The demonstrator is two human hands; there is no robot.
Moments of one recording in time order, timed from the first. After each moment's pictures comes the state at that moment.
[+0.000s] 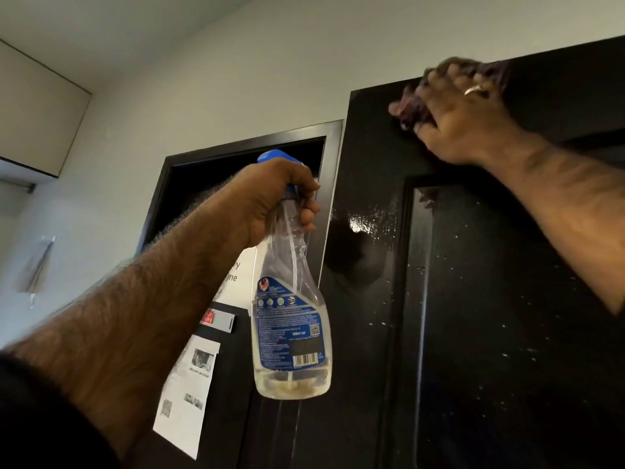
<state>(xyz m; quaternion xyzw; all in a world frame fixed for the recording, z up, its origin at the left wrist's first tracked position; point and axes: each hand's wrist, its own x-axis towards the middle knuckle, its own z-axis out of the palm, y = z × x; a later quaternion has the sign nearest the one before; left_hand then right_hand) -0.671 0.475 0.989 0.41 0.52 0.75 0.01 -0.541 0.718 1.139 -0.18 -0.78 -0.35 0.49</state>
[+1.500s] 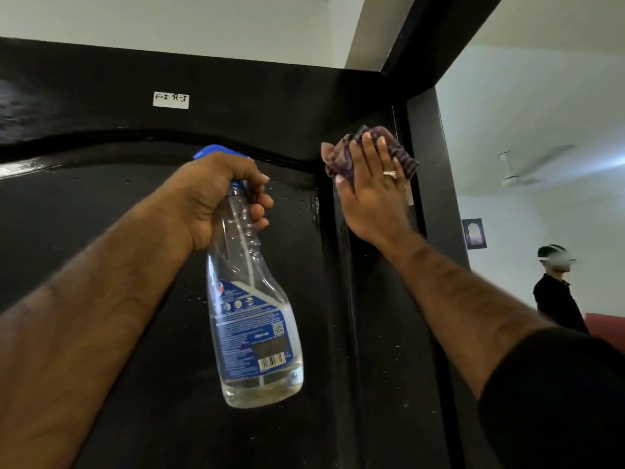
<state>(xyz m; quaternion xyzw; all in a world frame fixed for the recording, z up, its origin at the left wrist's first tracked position) -0.268 0.767 1.002 0.55 0.46 0.66 0.22 -0.091 0.978 0.993 -0.32 -0.67 -0.28 0.60</state>
